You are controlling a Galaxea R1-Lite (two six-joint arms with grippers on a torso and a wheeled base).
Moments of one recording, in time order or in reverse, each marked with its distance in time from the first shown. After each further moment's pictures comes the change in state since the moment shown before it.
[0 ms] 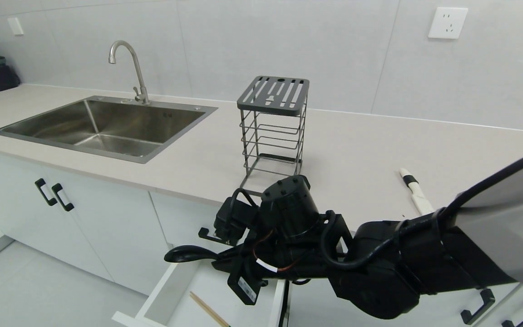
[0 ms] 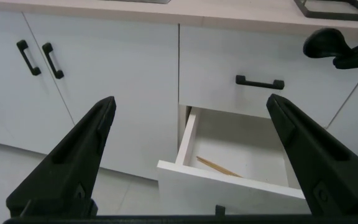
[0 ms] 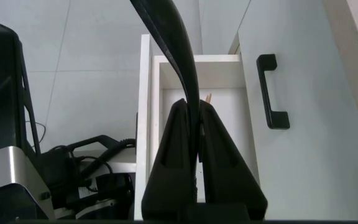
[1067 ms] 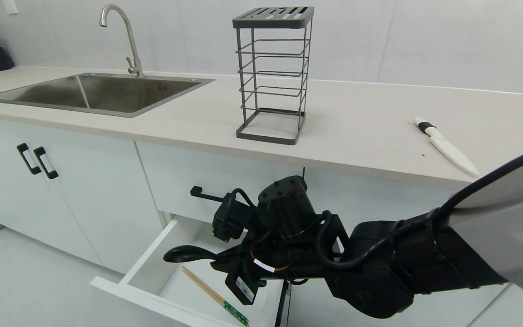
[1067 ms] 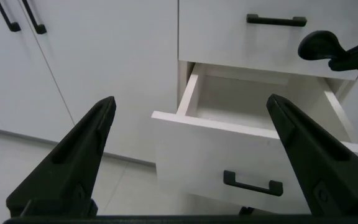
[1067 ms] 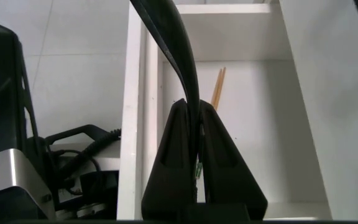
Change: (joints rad) left arm 0.000 0.000 0.000 0.000 0.000 0.000; right arm 0.001 0.011 -0.014 0.007 -0.003 0.011
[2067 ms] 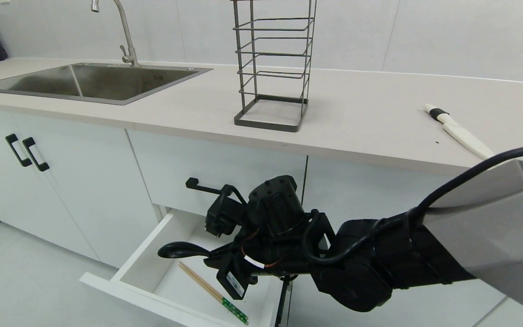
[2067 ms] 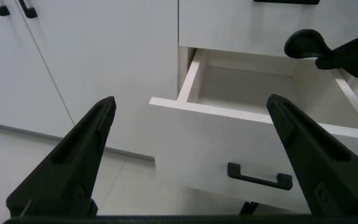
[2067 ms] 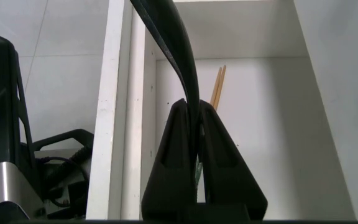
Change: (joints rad) left arm 0.000 0.000 0.000 0.000 0.000 0.000; right arm -0.001 0.056 -0.067 0.002 0.002 0.041
